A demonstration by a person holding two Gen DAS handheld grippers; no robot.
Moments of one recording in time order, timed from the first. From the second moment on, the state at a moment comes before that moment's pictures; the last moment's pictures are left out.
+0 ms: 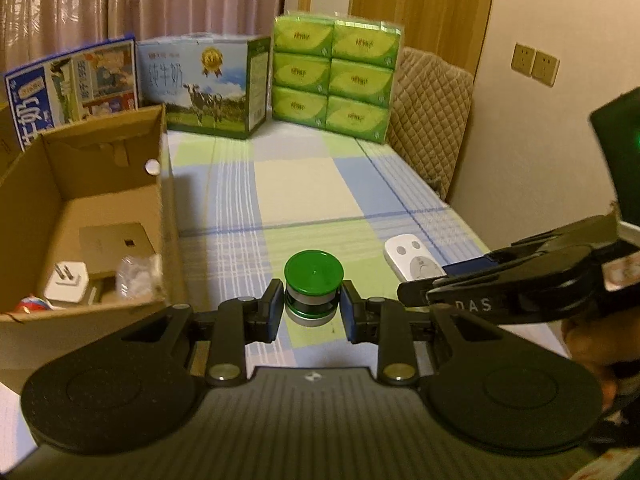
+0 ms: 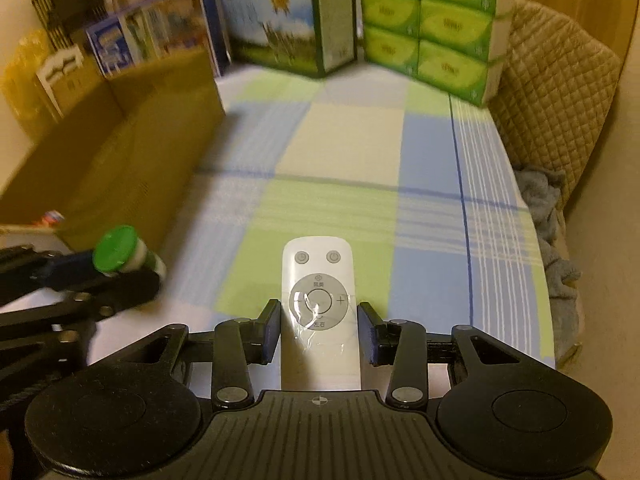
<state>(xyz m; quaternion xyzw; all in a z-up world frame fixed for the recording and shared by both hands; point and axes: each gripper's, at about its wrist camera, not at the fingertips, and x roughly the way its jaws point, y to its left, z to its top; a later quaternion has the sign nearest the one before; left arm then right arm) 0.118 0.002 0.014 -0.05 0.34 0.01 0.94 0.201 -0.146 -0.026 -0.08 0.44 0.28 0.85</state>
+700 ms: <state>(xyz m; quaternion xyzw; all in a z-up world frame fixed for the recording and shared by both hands) 0.053 0.081 0.088 -0.05 0.29 0.07 0.95 0.133 -0.086 0.073 -0.02 0.35 0.34 0.87</state>
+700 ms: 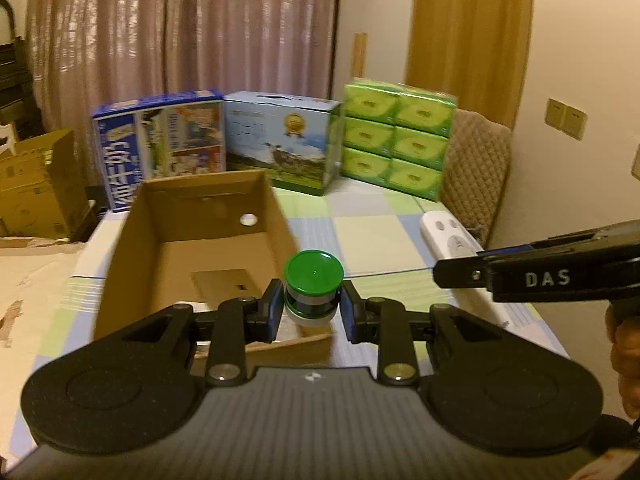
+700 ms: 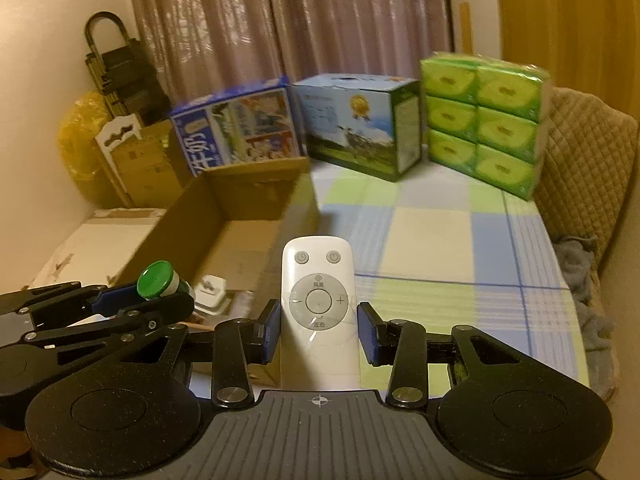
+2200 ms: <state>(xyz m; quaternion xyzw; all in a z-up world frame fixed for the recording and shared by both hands) 0.081 0.225 0.100 -0.05 0.33 0.09 0.94 0.170 0.049 0.065 -0.01 0.38 0.40 0.84</state>
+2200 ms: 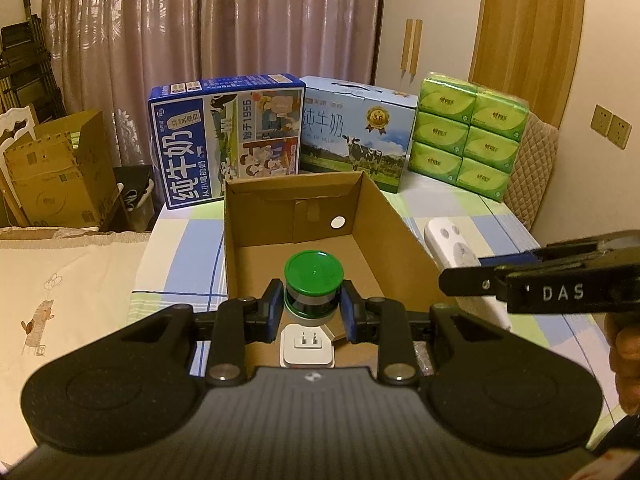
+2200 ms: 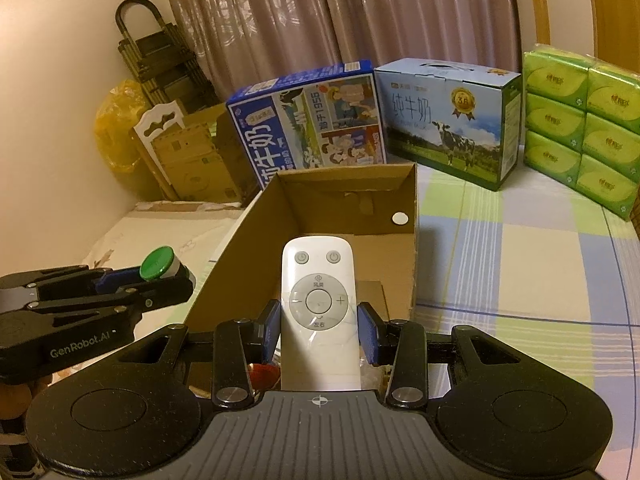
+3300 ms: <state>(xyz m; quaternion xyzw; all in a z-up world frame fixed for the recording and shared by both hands) 0.112 0.240 0.077 -0.03 0.37 0.07 0.93 0.192 0.078 0.048 0.00 0.40 0.39 0.83</state>
